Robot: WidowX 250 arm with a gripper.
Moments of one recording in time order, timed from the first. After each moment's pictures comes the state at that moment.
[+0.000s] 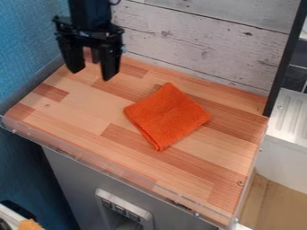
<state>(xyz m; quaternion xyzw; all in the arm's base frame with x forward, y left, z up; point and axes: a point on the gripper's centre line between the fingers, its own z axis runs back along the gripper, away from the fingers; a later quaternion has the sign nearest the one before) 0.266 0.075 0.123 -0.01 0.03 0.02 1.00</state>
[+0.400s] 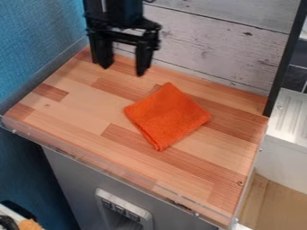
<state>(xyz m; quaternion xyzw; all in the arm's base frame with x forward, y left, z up) 0.293 0.038 0.123 0.01 0.00 0.05 1.00</state>
